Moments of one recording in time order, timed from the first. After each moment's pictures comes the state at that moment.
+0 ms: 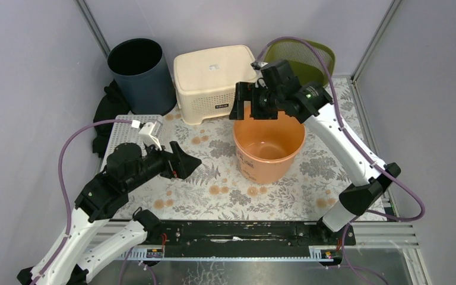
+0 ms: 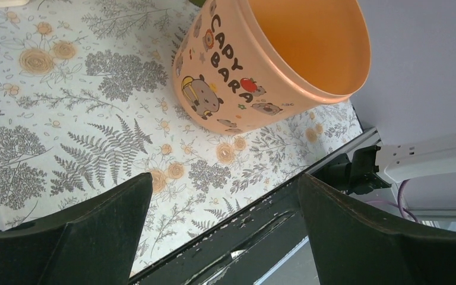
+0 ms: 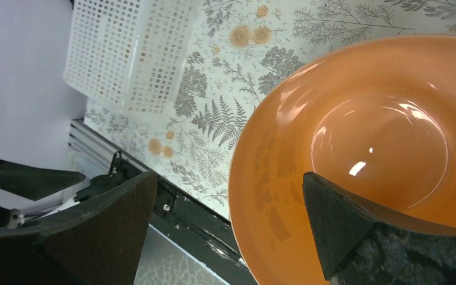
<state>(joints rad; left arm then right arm) -0.65 0.62 1.01 -0.75 0.08 -0.56 0.66 1.60 1.90 -1.01 -0.17 0.53</state>
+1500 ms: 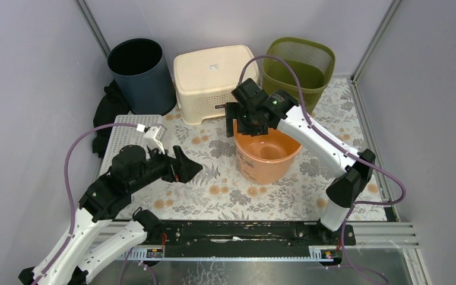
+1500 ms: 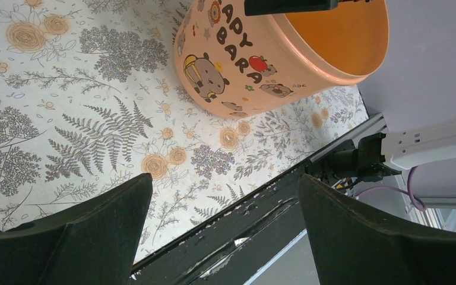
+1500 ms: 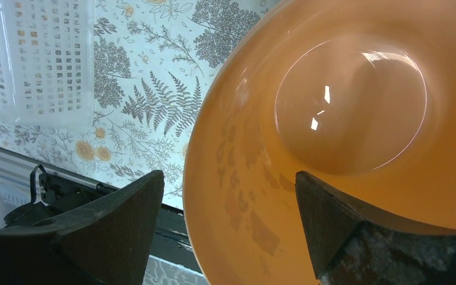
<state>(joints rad) -0.65 0.59 0.94 -0.77 0.12 -0.57 0.80 1.74 1.86 -1.12 0.11 0.63</state>
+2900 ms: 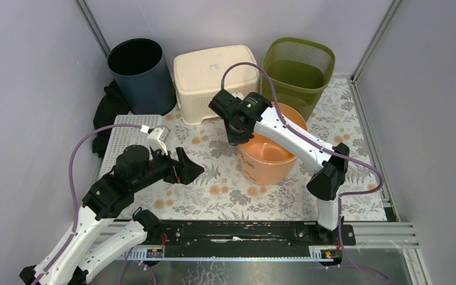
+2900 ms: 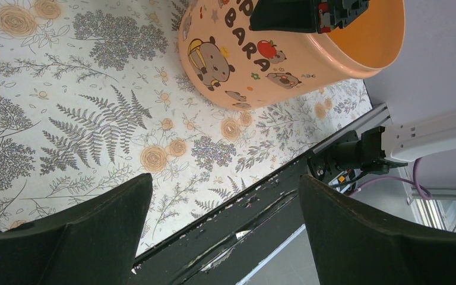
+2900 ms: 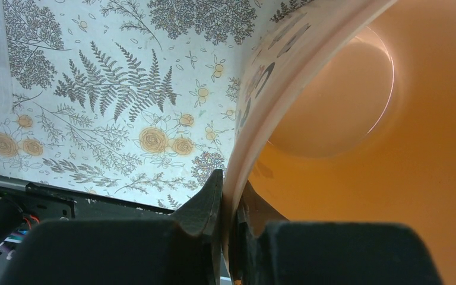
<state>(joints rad) -0.65 0.60 0.91 -0.77 0.14 -0.57 0.92 1.93 2.06 -1.35 0.27 0.64</state>
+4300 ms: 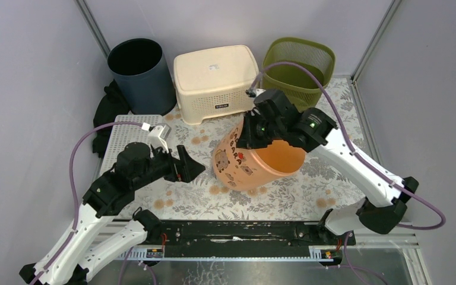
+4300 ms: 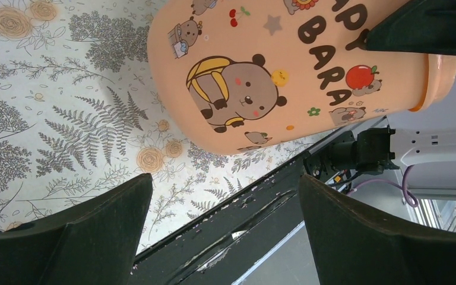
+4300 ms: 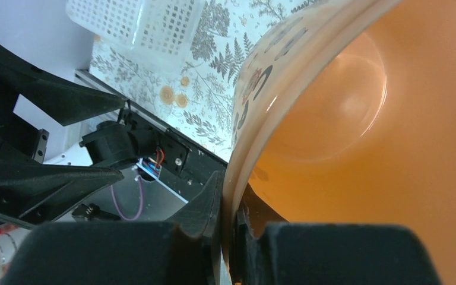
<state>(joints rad) -0.65 0.62 0.94 -0.77 0.15 -0.57 0.91 1.45 1.73 -1.05 -0.02 0.65</state>
